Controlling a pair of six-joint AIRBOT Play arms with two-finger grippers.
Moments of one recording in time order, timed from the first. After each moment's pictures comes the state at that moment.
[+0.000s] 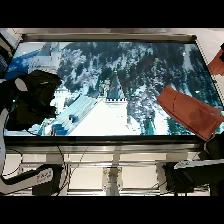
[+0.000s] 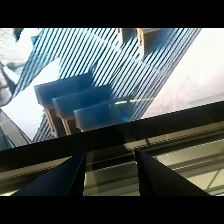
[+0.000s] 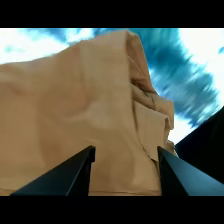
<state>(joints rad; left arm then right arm) 0.15 -1.28 1.09 1.43 -1.46 -1.21 -0.94 -1.62 1.62 -1.42 1.40 1.46</state>
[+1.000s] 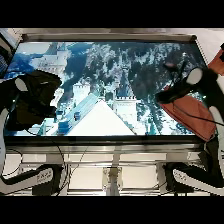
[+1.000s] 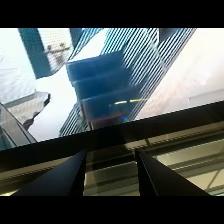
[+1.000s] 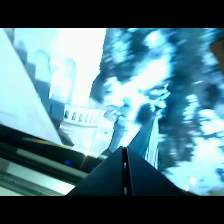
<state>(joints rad) 0.15 -1.28 1.09 1.43 -1.46 -1.21 0.09 -1.23 1.17 -1.39 1.34 1.37</state>
